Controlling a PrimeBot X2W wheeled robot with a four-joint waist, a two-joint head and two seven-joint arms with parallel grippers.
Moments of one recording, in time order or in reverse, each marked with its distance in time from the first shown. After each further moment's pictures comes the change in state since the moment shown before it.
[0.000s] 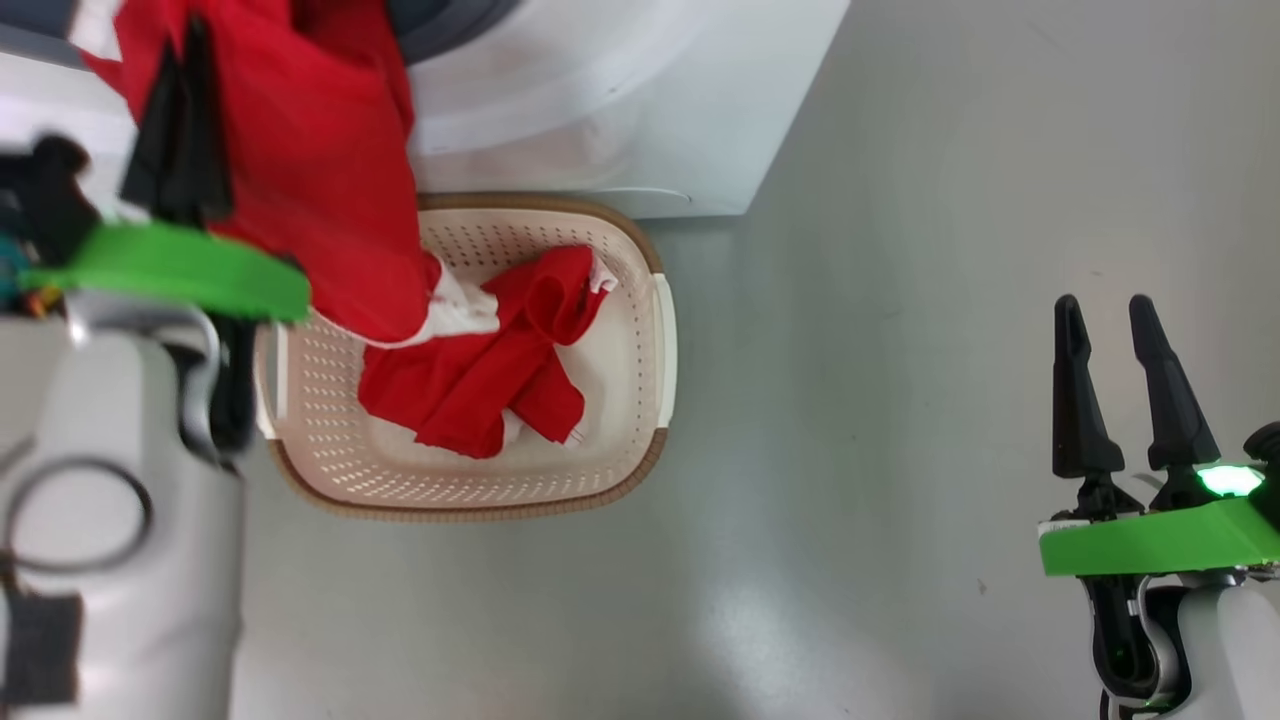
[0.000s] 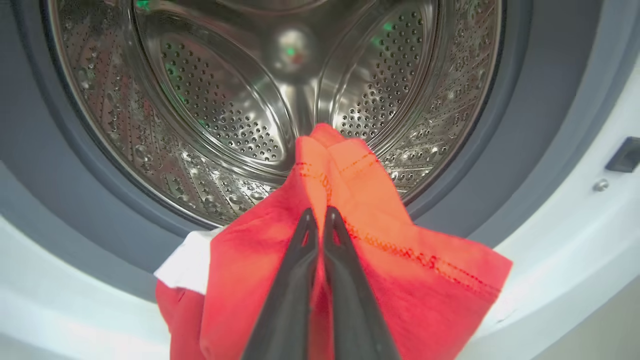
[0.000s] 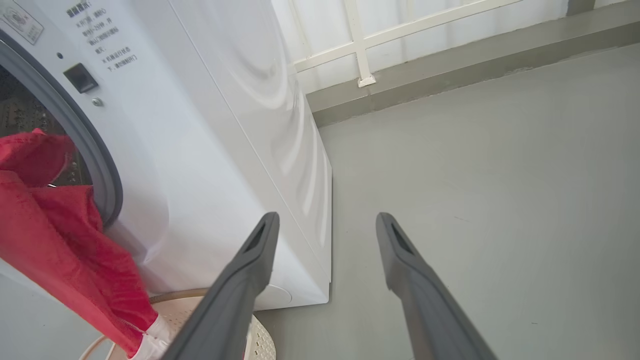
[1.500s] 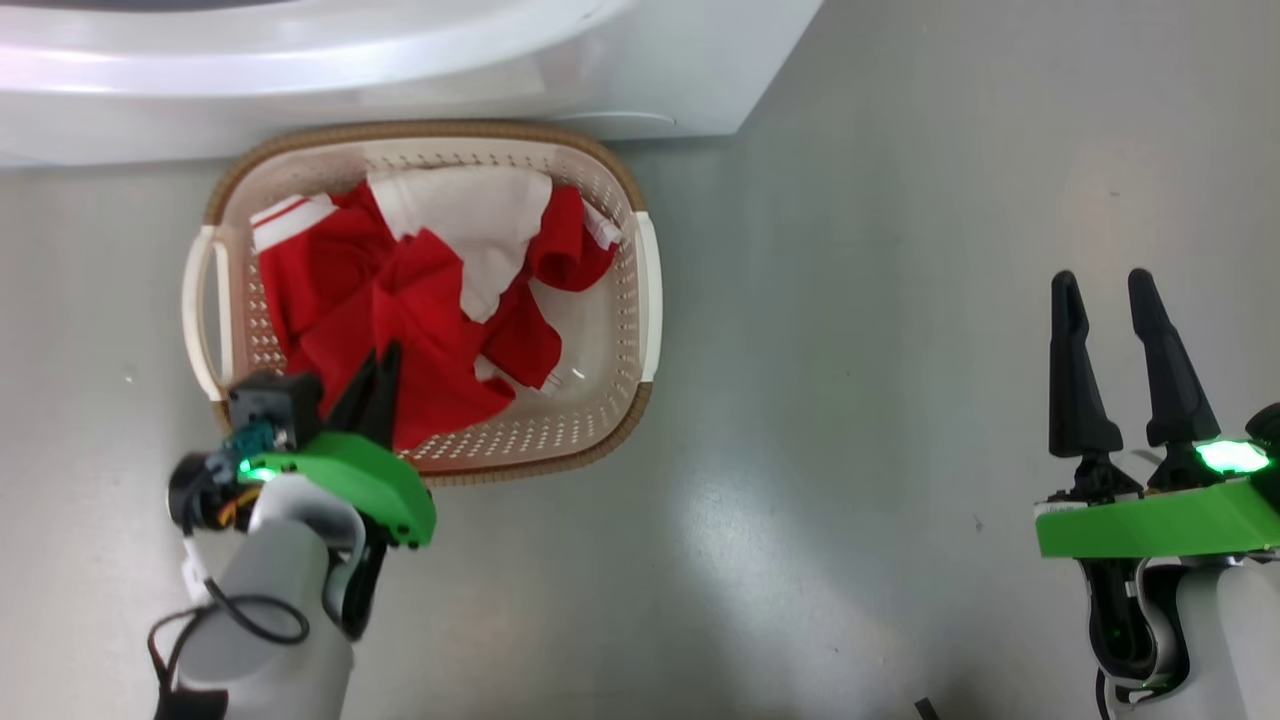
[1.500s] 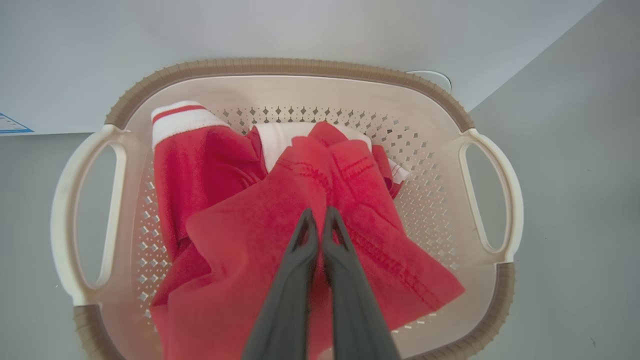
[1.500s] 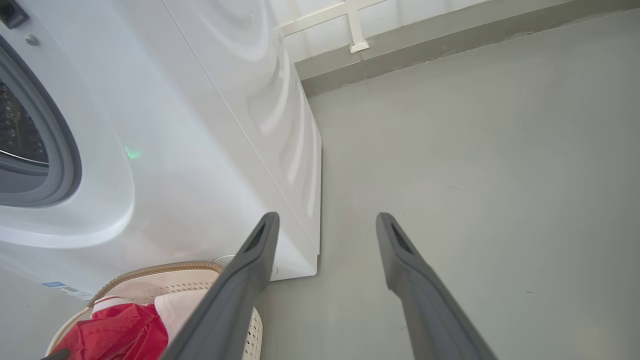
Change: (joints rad) left arm 0.190 -0.060 -0.161 0.322 0.016 -0.003 0.000; right arm -0.027 0.000 0.011 -0.020 -0.007 0.000 0.000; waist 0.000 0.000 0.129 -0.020
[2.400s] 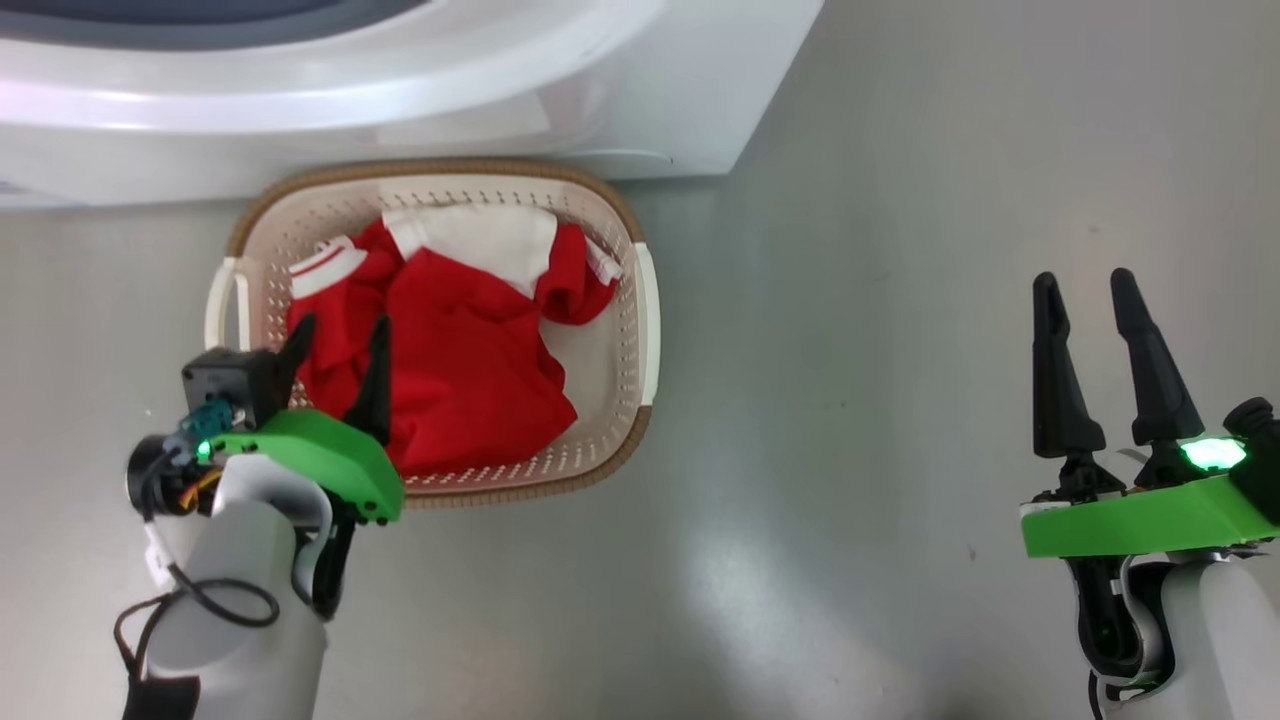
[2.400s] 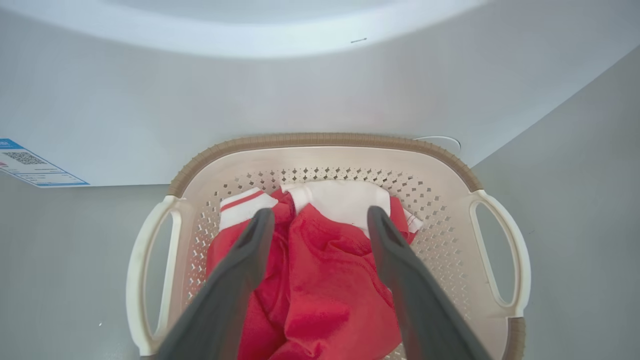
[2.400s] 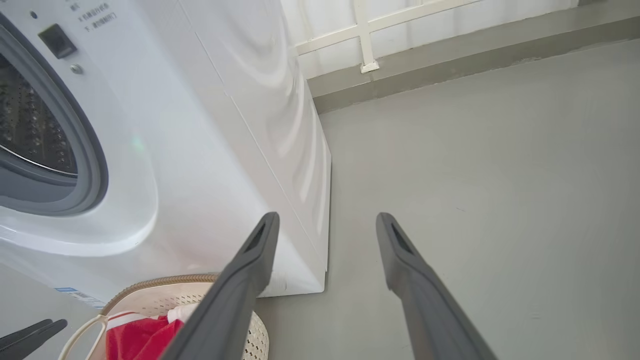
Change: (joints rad) left arm -0.040 0.011 0.067 0.015 0.035 0.000 0.000; right arm -0.012 0.000 0.013 0.024 -0.021 0.000 0.000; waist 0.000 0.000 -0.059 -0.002
